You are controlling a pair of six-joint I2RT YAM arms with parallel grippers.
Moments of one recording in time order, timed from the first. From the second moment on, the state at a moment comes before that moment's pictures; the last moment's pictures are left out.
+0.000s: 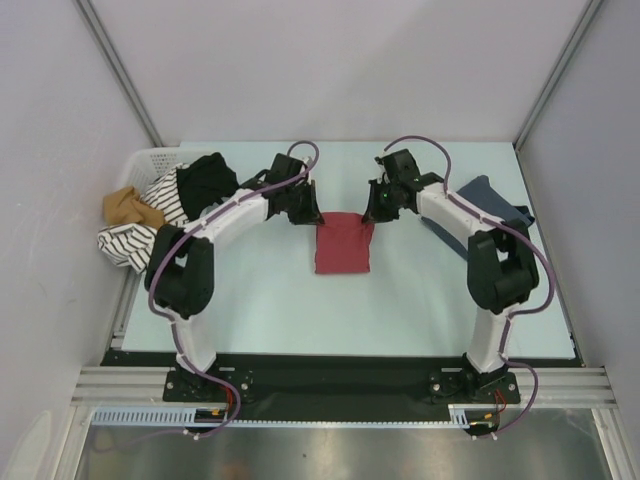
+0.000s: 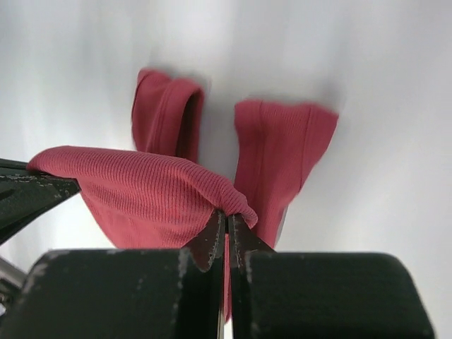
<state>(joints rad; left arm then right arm) -0.47 1.84 1.43 -0.47 0.25 -0.51 0.40 1.87 1.47 -0.52 -0.25 0.41</state>
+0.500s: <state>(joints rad) -0.39 2.13 1.60 -0.48 0.28 -0.49 0.35 2.11 1.66 -0.51 -0.20 0.44</state>
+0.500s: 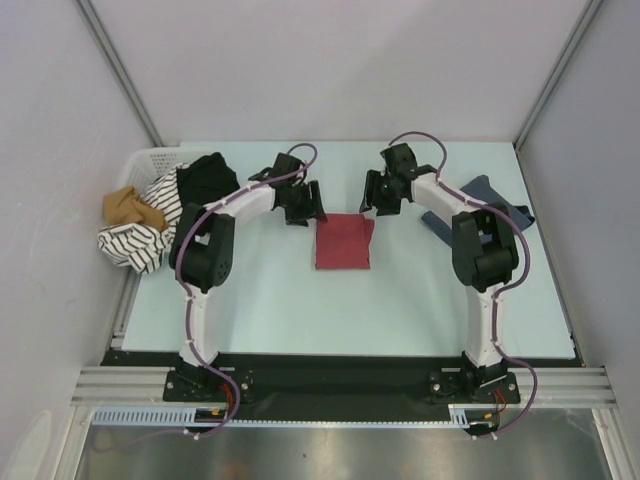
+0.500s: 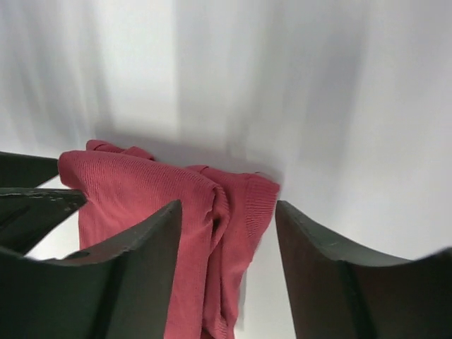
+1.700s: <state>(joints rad) -0.42 1.94 1.17 -0.12 0.41 -0.54 0.24 2.00 1.01 0.16 -0.85 0.63</state>
